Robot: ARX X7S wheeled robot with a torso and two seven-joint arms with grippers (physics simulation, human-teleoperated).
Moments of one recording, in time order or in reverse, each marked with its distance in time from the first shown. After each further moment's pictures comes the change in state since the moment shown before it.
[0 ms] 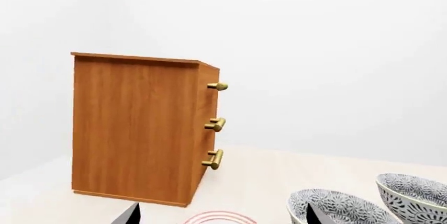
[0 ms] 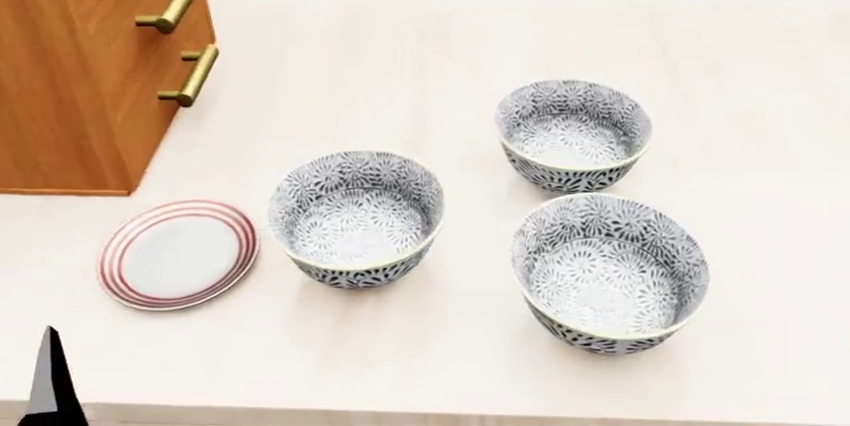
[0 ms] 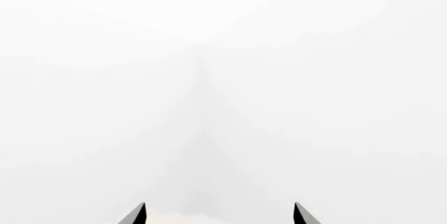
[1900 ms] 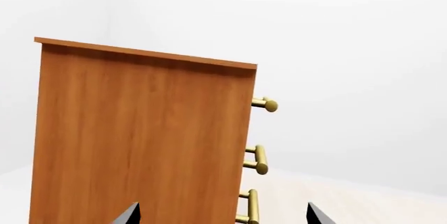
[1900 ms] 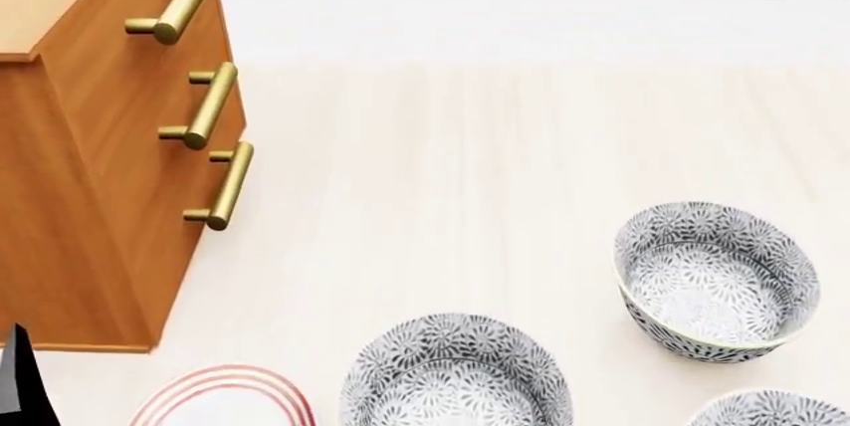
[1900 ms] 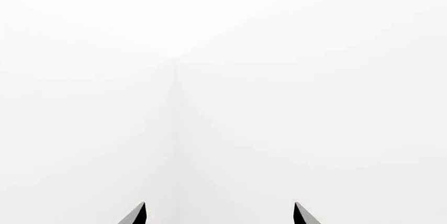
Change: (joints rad) left arm 0.036 -0.062 0.002 0.090 -0.109 -0.026 -0.089; right arm -0.021 -0.005 0.130 -0.061 0.041 0.011 0.089
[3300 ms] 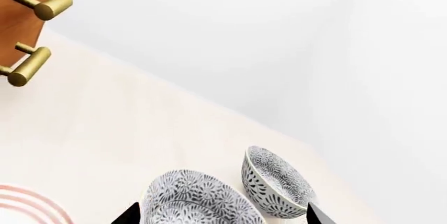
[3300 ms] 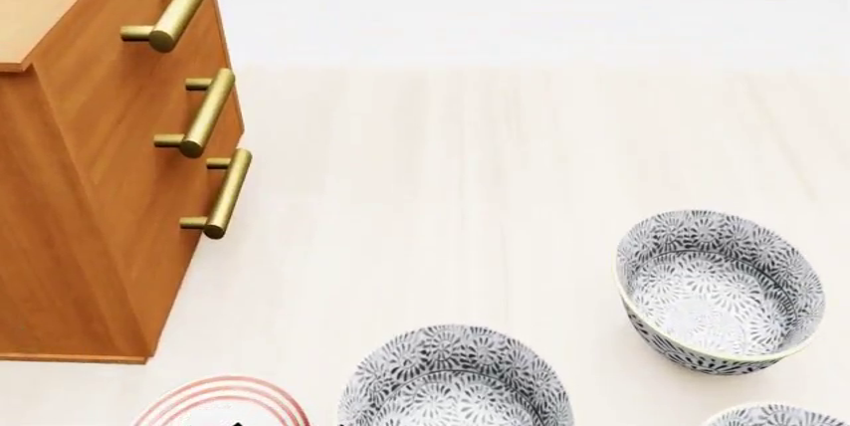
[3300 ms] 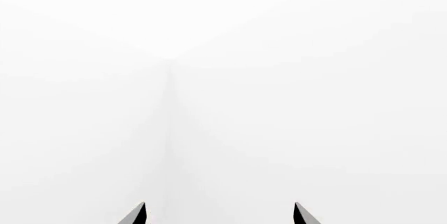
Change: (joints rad) left arm -0.021 0.126 0.395 0.048 -0.332 -0.216 -0.018; right arm 0.000 0.000 0.081 0.062 0.060 -0.054 -0.035
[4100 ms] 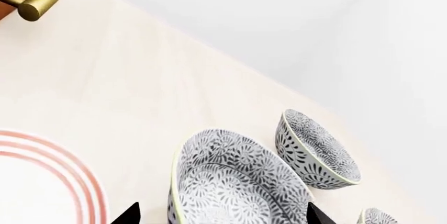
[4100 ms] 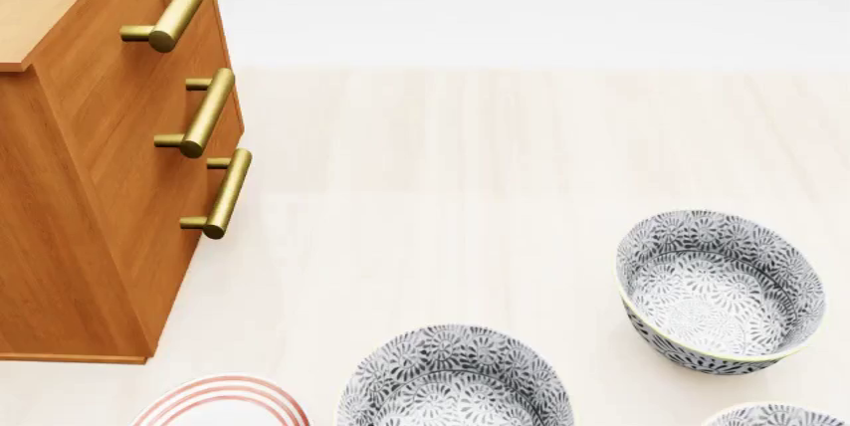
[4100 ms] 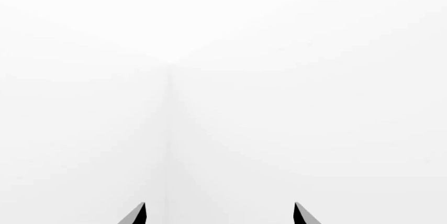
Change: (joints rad) left arm -0.145 -0.002 0.010 -0.241 -0.103 -0.040 -0.070; right arm 0.000 0.000 0.008 -0.011 -0.002 -0.002 -0.004
